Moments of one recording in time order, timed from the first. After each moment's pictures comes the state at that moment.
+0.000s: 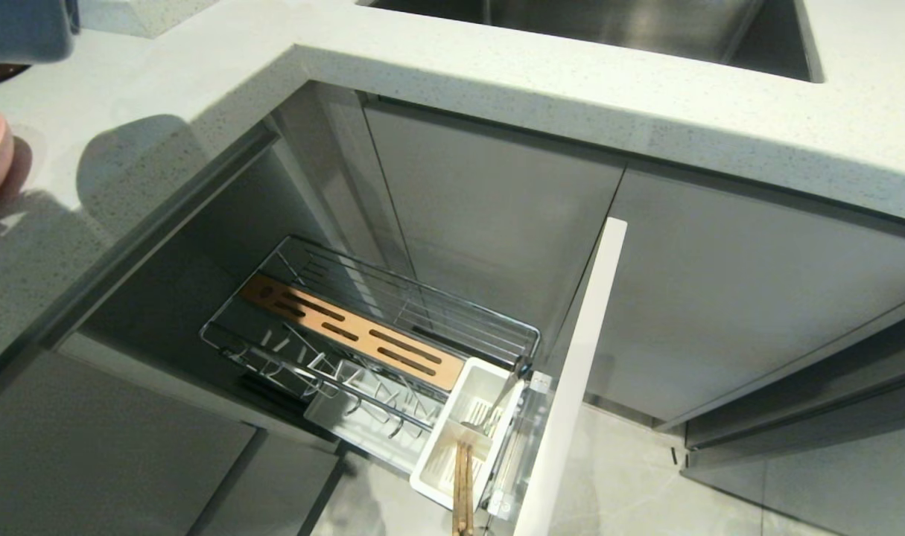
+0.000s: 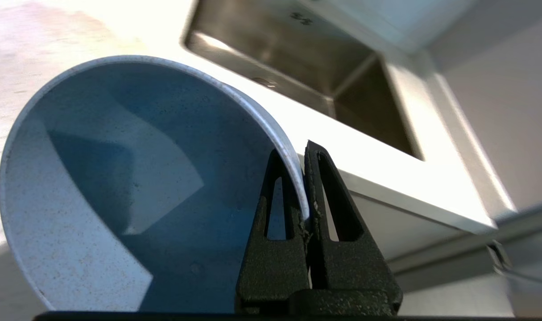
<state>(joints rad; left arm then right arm) -0.35 1.18 -1.59 0.19 -0.20 -0.28 0.00 0.00 0.00 0.00 0.00 -0.01</state>
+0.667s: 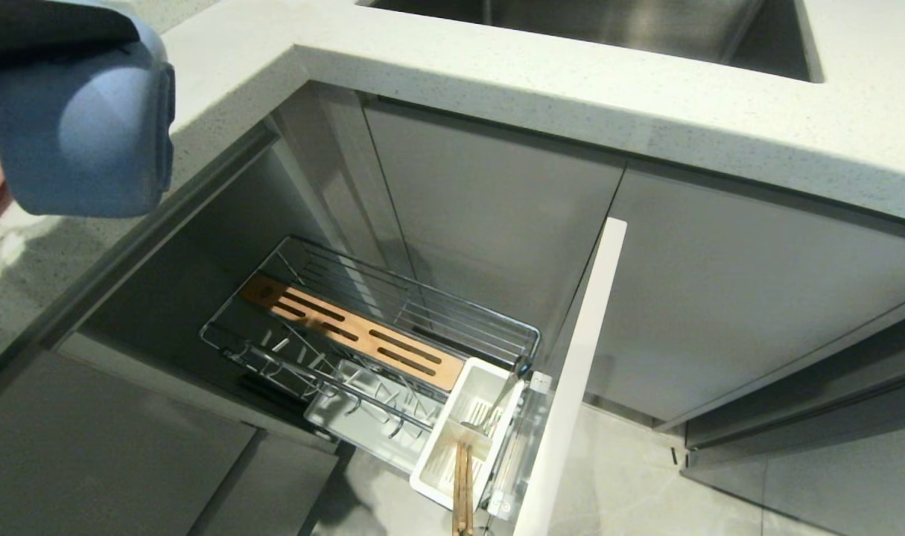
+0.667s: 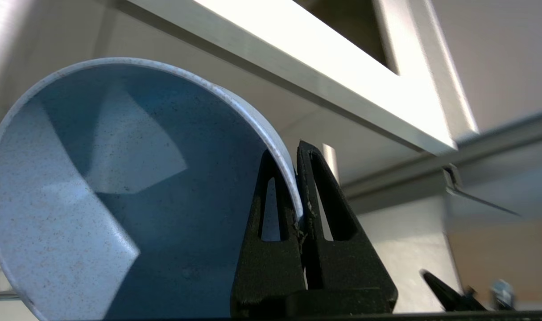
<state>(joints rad) -0.61 1.09 -1.36 0.23 -0.04 -0.33 0.00 0.00 0.00 0.00 0.00 -0.01</state>
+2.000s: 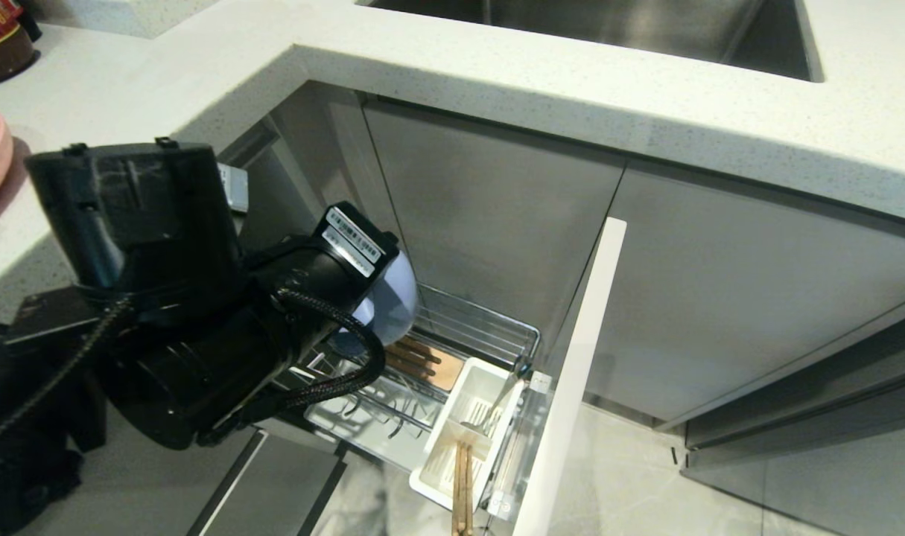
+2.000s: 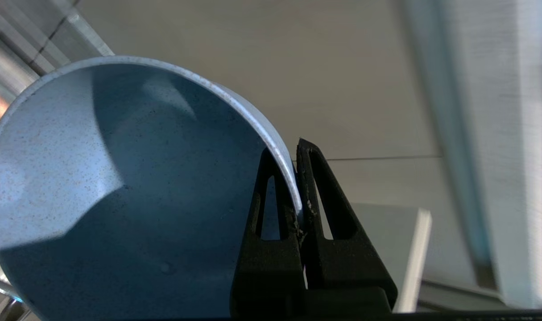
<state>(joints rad) -0.84 1.48 -0.87 -0.54 0.52 -0.85 0.00 0.00 0.00 0.00 0.00 -0.01</state>
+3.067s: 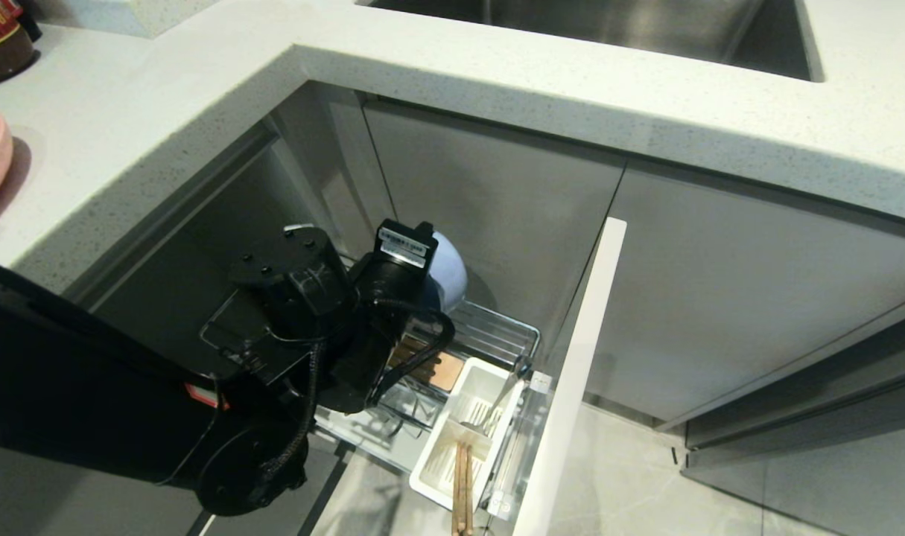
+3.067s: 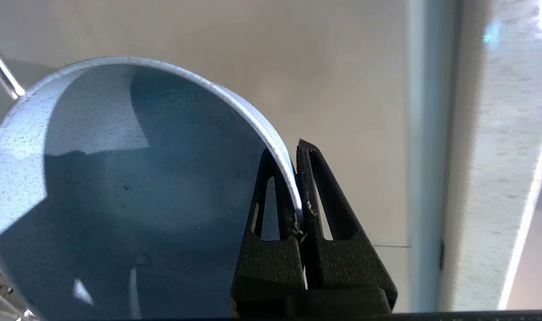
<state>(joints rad) -0.74 1.86 -0.80 -1.30 0.46 -1.01 0.00 0.00 0.00 0.00 0.00 -0.01</state>
